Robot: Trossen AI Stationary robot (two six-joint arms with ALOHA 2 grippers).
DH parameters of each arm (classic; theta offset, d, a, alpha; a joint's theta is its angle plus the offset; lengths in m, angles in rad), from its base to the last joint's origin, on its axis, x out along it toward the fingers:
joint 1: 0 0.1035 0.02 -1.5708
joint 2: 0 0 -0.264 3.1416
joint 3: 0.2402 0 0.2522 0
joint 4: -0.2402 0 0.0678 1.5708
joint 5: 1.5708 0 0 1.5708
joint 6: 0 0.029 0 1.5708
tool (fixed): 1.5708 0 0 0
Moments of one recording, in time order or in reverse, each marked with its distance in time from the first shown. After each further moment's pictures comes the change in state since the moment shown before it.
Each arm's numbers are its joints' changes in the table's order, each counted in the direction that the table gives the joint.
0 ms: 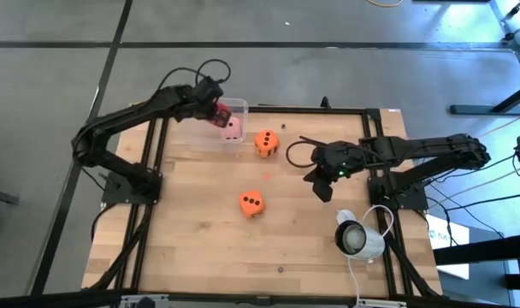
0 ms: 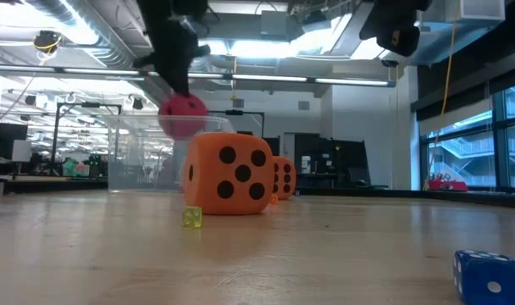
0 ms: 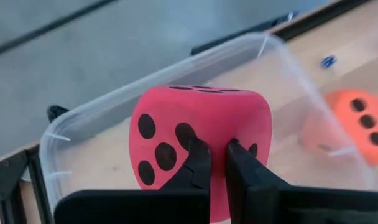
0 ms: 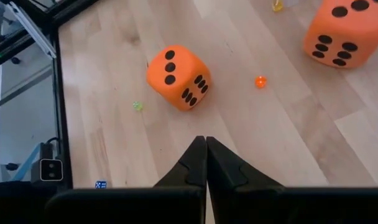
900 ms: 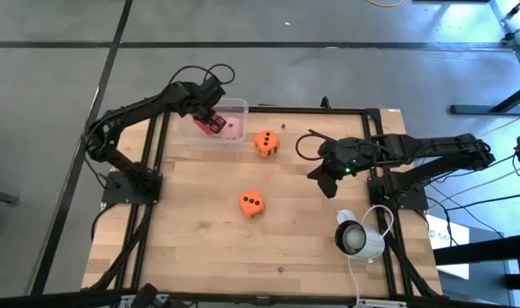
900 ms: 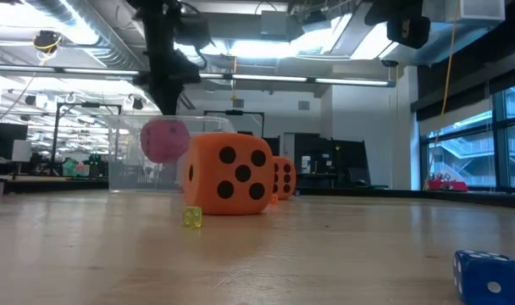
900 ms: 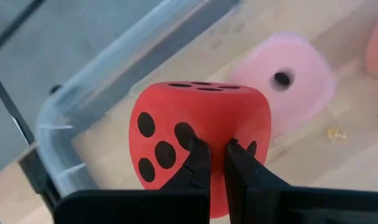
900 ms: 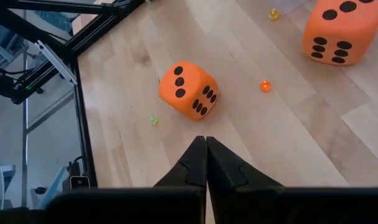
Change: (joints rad) left arm 0.098 0.103 0.000 -0.120 0.080 0.236; right arm 0.000 -0.066 0.000 0.000 0.008 0.117
